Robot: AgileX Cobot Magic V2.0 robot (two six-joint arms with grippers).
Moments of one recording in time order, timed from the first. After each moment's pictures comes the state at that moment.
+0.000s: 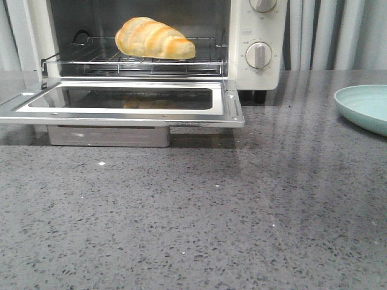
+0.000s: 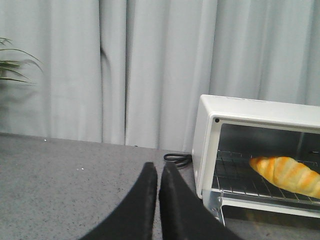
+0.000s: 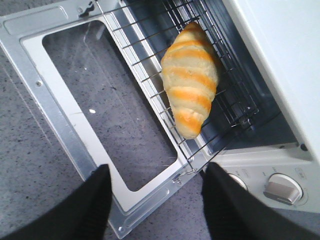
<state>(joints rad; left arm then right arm) -0.03 0.00 -0.54 0.13 0.53 -0.22 1.02 1.65 -1.90 -0.52 1.25 -0.03</state>
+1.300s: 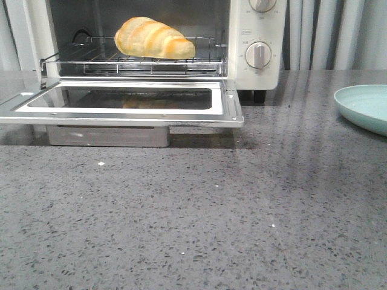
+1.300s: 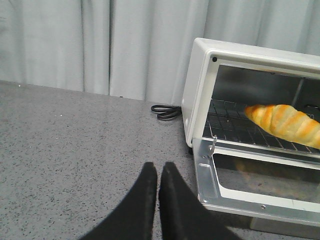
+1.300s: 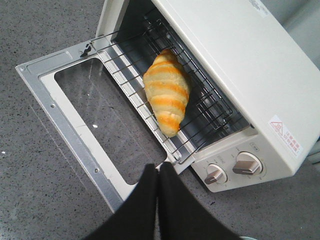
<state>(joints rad) -0.03 0.00 -0.35 0.05 0.46 -0.21 1.02 1.45 -1.89 -0.48 1.27 0.01</state>
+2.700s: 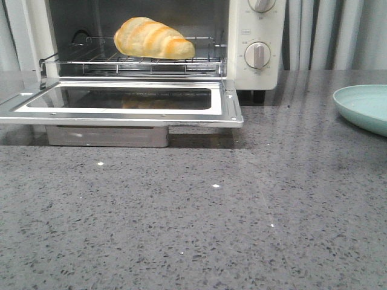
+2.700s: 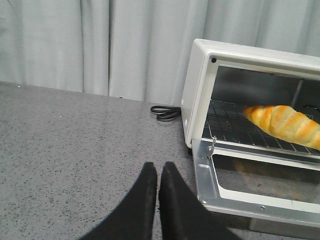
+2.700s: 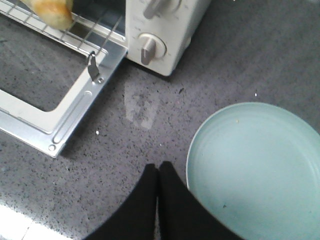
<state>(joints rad) -0.03 0.00 -0.35 0.04 0.46 -0.21 0.47 1.11 -1.20 -0.21 0.95 0.13</state>
